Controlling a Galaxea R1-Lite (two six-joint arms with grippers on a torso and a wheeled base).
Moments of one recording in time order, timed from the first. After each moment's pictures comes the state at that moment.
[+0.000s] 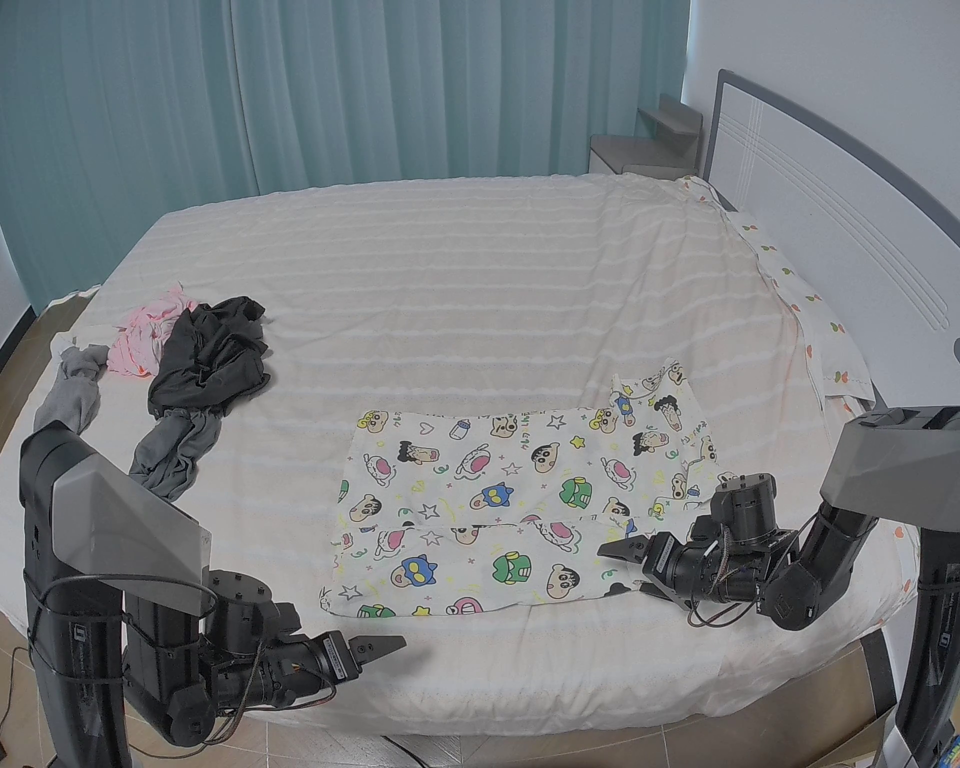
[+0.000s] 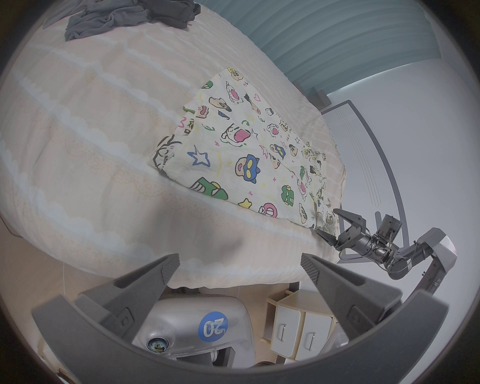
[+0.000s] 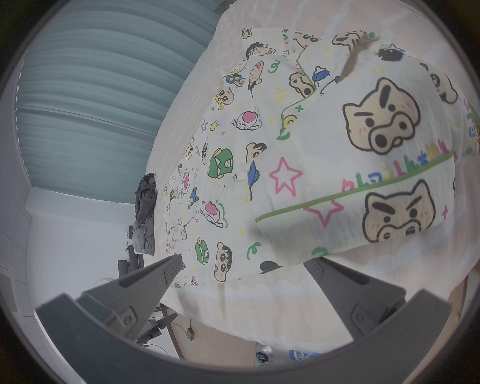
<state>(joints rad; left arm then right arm) -0.39 2.31 -0.10 -1.55 -0.29 -0.80 0.35 2.27 -0.62 -1.00 0.30 0.87</state>
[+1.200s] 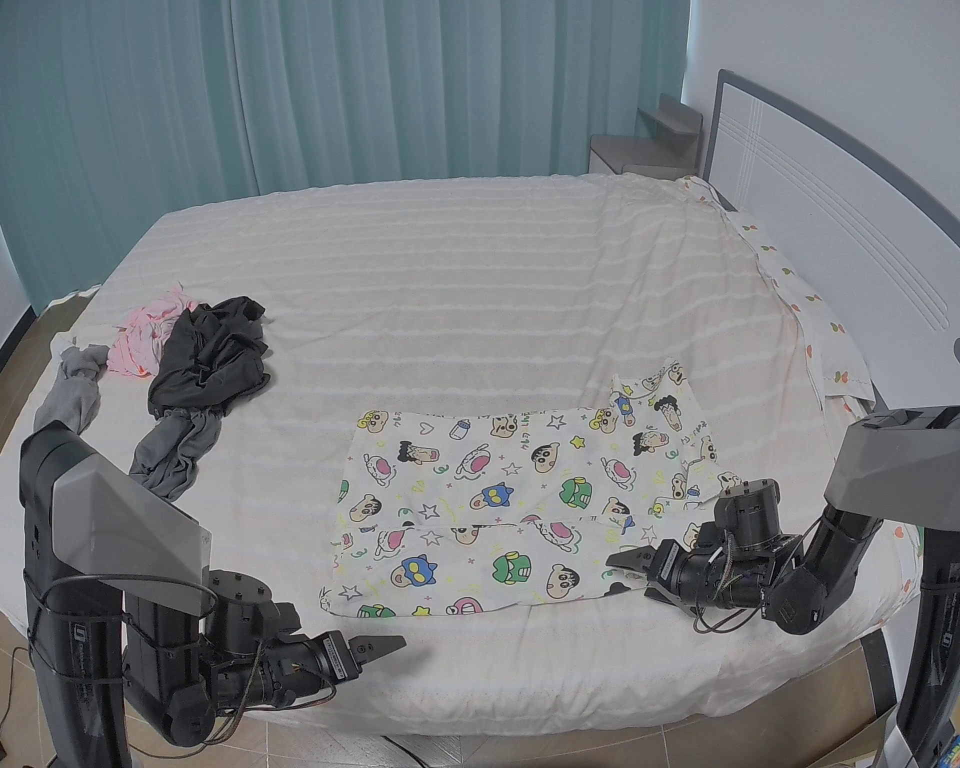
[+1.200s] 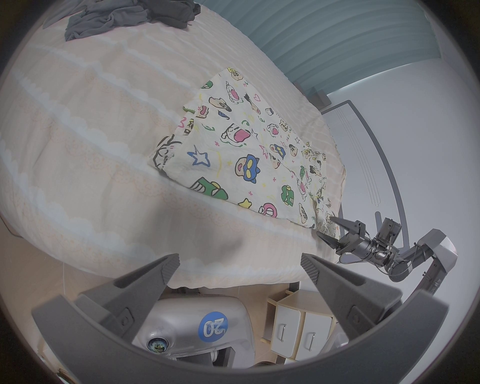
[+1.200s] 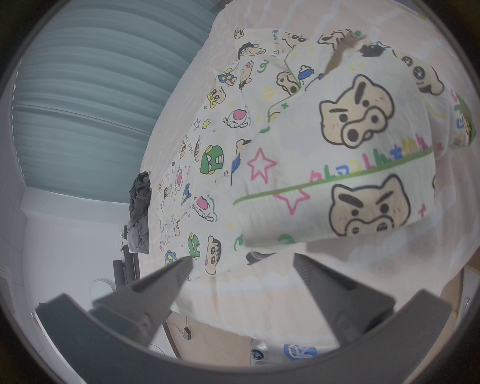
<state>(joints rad) -0.39 2.31 -0.10 -1.55 -0.29 -0.80 0.34 2.26 -0.59 -0.99 0.28 0.87</state>
